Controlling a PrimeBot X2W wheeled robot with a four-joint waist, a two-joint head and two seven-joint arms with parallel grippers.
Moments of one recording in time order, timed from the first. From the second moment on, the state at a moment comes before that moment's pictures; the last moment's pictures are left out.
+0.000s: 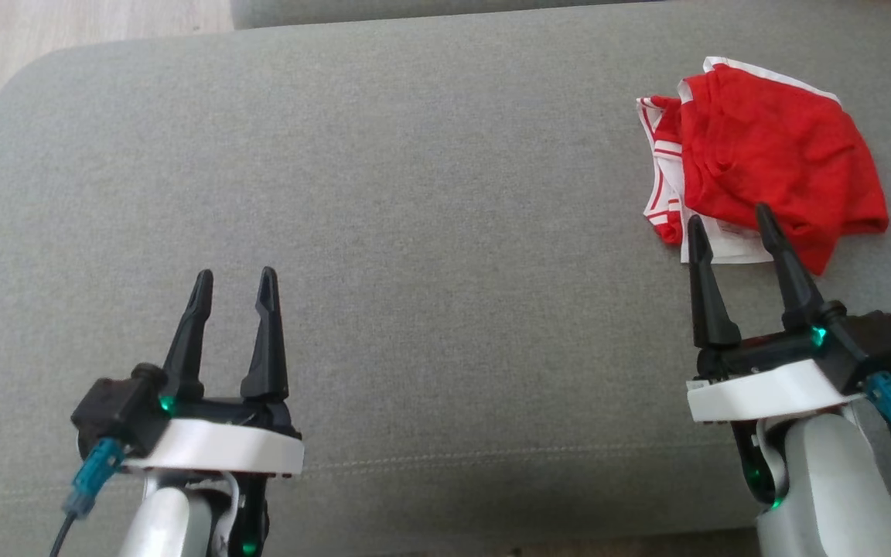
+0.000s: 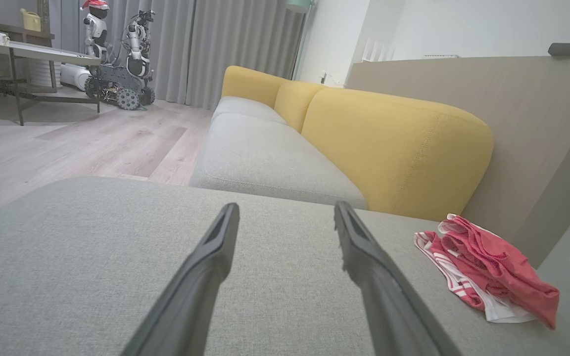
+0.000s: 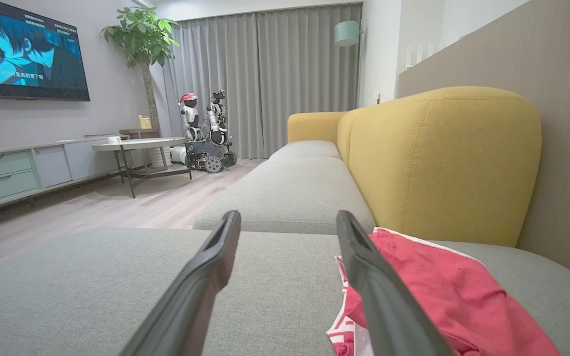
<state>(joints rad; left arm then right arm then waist) -0.02 0.04 -0.18 0.00 -0.29 0.01 -0.26 -0.18 -0.06 0.13 0.20 -0.01 0.13 -0.24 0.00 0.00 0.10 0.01</state>
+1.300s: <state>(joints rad) 0.00 0.04 -0.16 0.05 -0.35 0.01 -0.26 -0.19 -0.06 0.16 0.23 0.01 0.13 -0.25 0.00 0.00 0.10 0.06</state>
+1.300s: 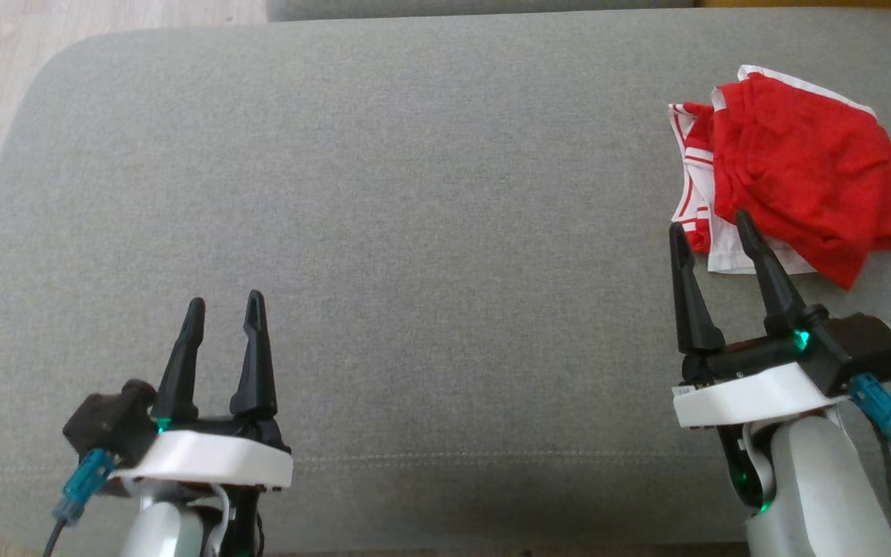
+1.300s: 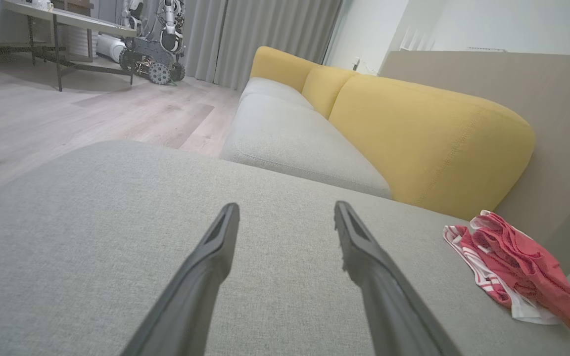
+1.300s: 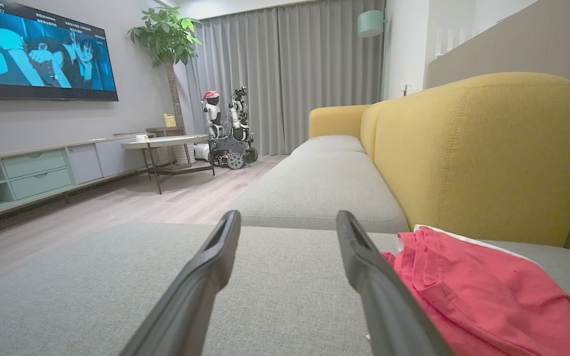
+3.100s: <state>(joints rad) 0.03 0.05 -0.13 0.18 -0.77 -0.03 -0.18 -0.12 -0.06 0.11 0.30 0.47 0.13 -0.17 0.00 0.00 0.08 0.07</state>
